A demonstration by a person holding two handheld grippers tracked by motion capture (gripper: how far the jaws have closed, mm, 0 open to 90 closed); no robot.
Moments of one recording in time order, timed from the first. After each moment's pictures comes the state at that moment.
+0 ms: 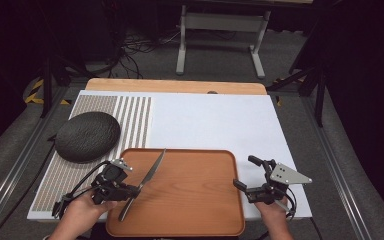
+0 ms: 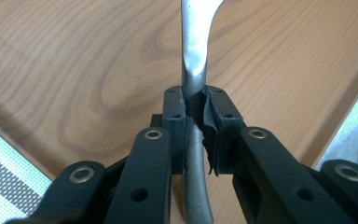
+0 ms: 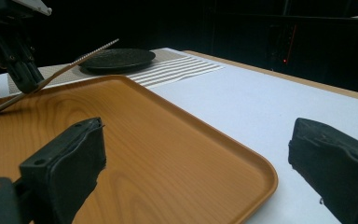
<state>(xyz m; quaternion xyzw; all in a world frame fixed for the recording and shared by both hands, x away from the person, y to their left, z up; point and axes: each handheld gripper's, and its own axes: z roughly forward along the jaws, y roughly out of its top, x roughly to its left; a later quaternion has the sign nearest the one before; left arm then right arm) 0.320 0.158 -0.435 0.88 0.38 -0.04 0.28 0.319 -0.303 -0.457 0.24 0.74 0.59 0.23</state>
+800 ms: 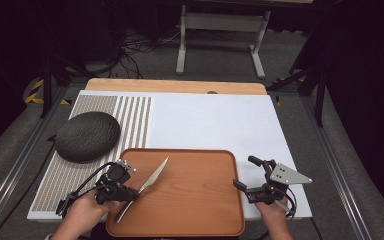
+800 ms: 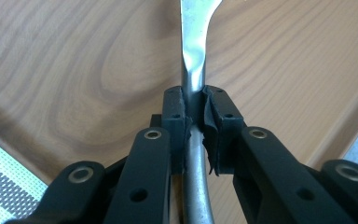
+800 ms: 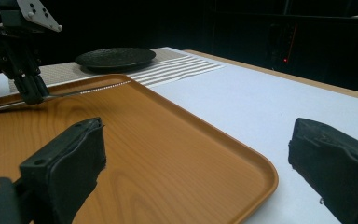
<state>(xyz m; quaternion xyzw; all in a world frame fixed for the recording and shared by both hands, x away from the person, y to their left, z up) 0.329 0.153 -0.451 0.89 0.39 -0.07 0.23 0.319 -0.303 -0.457 0.24 0.74 0.59 0.23</state>
